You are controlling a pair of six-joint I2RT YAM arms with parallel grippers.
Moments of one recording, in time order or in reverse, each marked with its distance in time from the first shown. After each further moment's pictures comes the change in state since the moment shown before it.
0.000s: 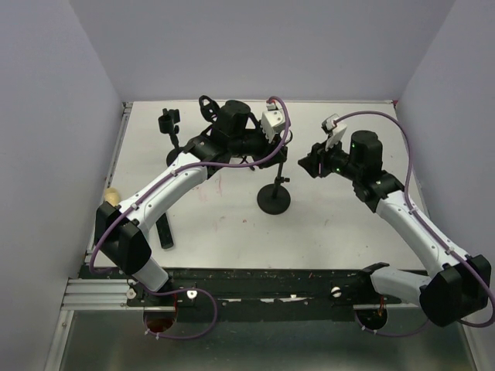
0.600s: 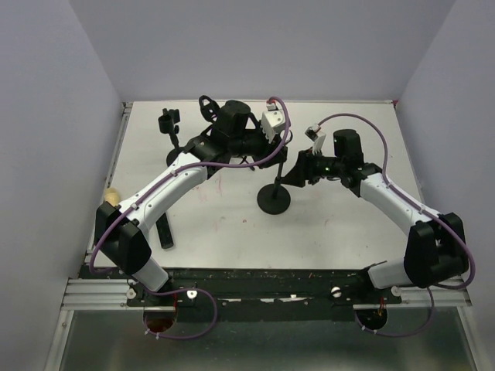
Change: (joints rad) left arm 0.000 0.000 -0.002 0.001 0.001 0.003; right arm -0.052 0.247 0.023 -0.036 -0.362 0.239
